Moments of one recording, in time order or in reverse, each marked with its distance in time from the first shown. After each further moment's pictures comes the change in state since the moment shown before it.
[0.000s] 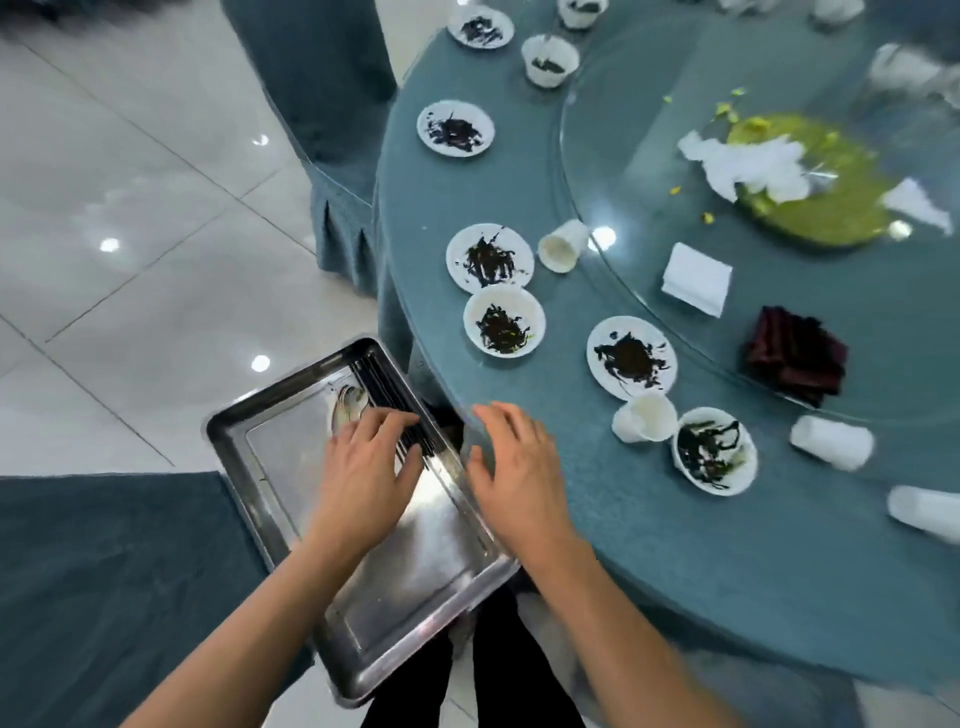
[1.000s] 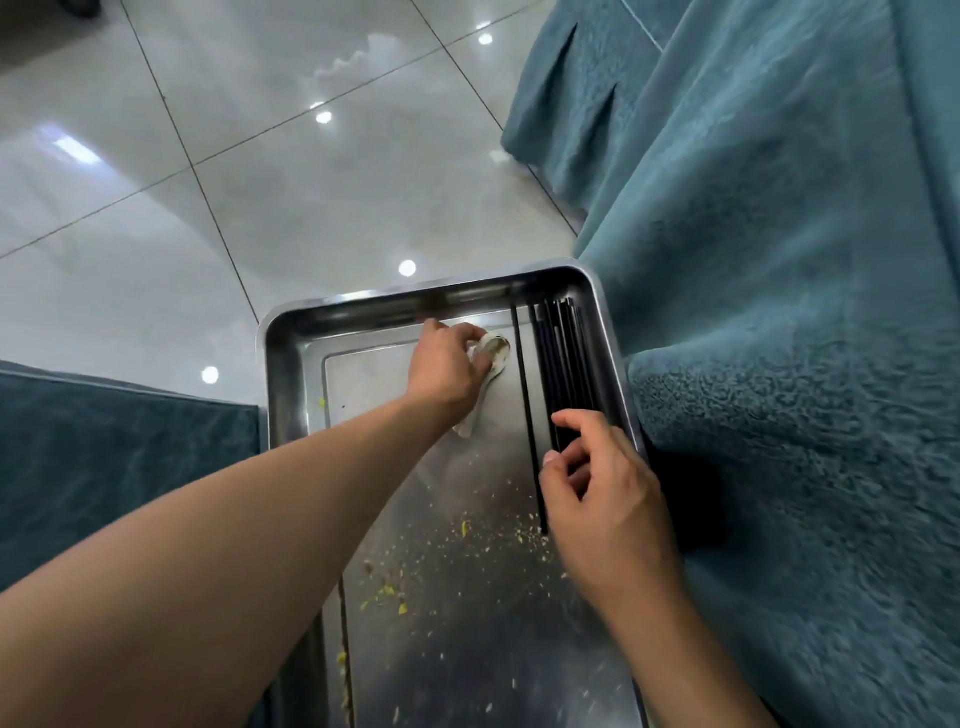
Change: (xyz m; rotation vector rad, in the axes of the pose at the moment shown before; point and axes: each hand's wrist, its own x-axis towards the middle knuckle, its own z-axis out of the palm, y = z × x) left_hand 0.225 -0.307 0.236 -0.318 0.080 -0.631; right_hand 0.146 0.033 0.321 0.238 -0.300 -0.057
